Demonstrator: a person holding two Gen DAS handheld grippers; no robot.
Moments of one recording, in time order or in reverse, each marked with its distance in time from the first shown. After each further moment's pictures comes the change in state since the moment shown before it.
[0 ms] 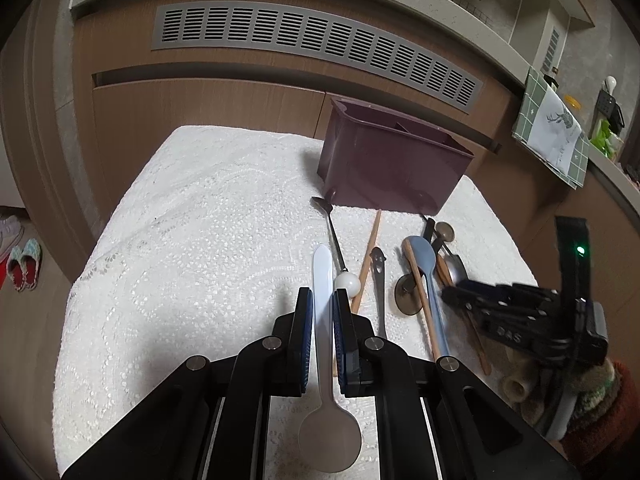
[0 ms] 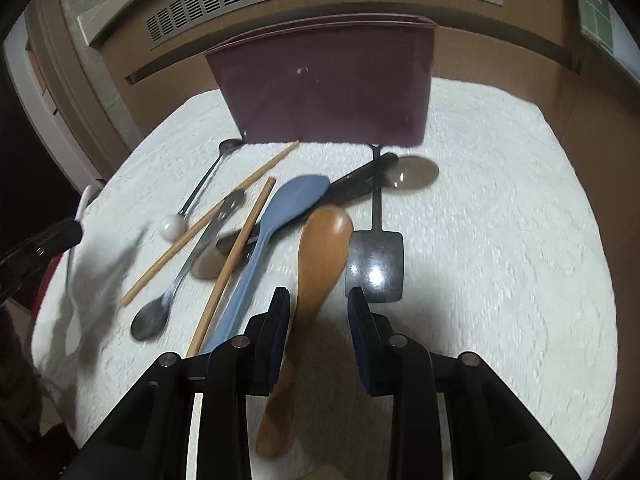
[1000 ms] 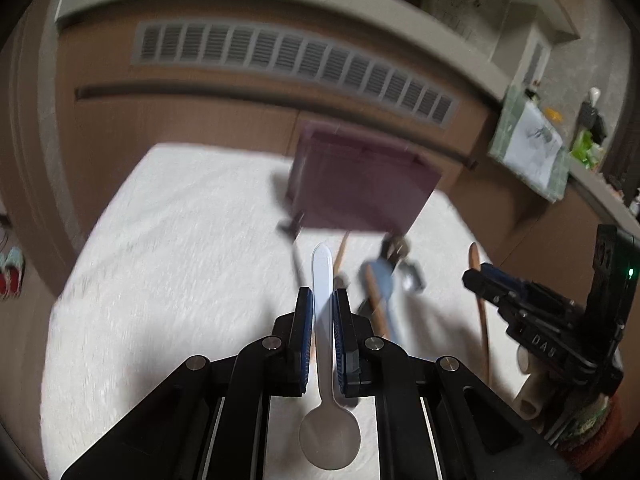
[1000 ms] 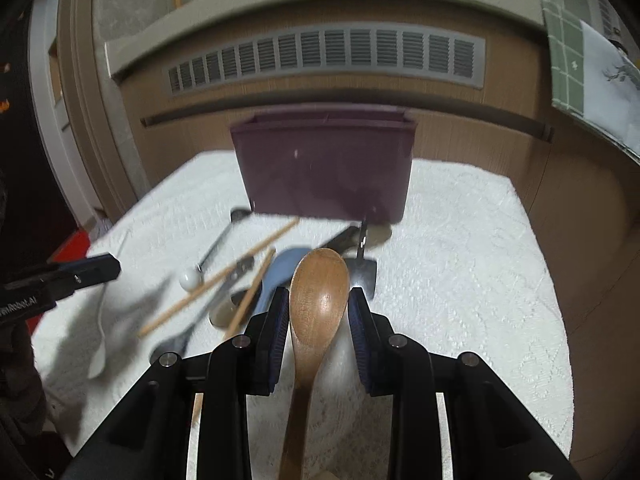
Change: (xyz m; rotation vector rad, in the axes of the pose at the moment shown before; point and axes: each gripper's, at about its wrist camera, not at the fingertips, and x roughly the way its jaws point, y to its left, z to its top) left arm -0.014 -0.023 0.029 0.012 -0.083 -0.097; right arm -0.073 -0.002 -0.001 -0.005 -0.294 -0.002
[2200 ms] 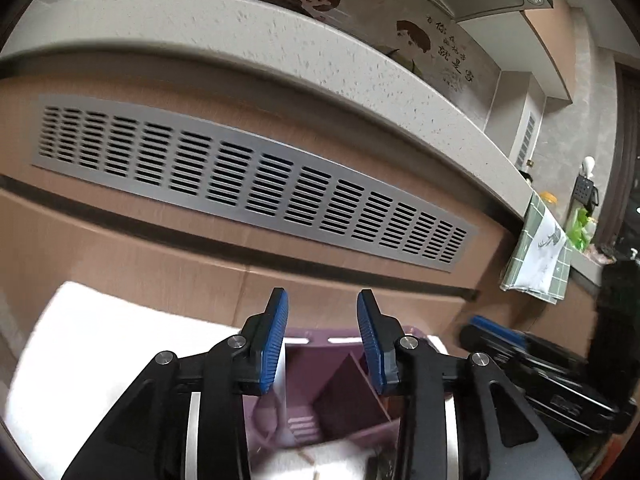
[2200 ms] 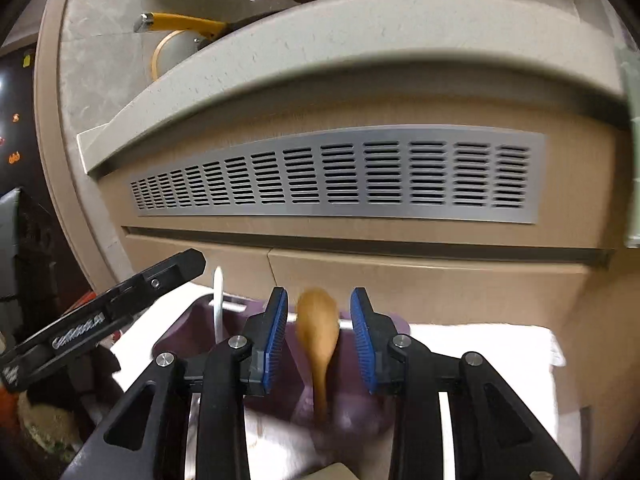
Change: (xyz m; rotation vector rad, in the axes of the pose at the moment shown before) left arm 0.129 0.002 0.138 -0.032 -0.272 -0.071; right arm 0.078 -0.056 0.143 -0.015 -0.163 0.087
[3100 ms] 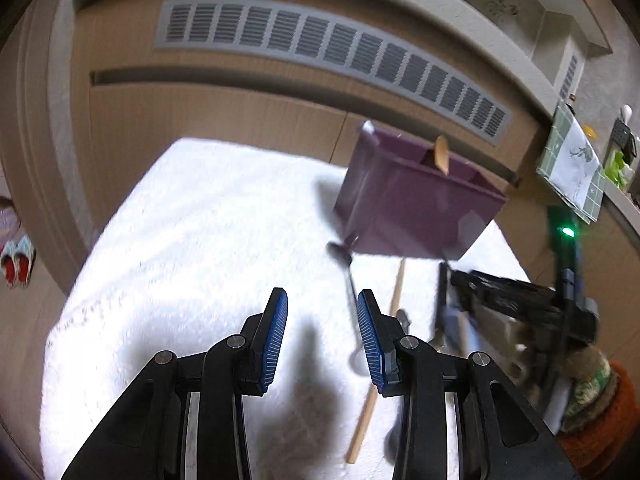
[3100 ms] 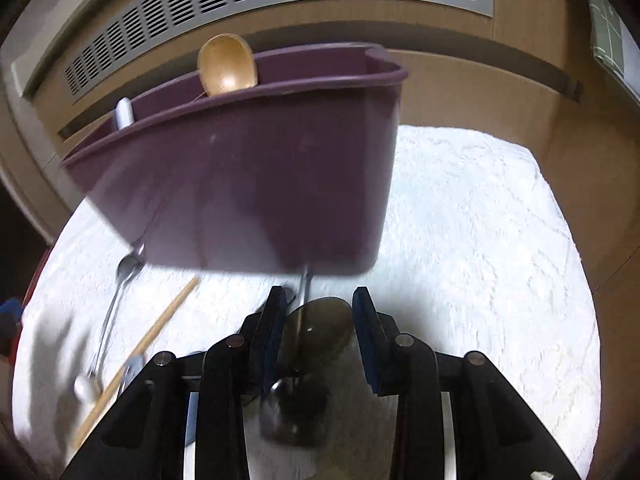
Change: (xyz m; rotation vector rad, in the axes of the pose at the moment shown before) left arm -0.109 0.047 -0.116 -0.040 0.298 0.181; right arm 0.024 0.000 -0.131 0.109 0.411 -0.173
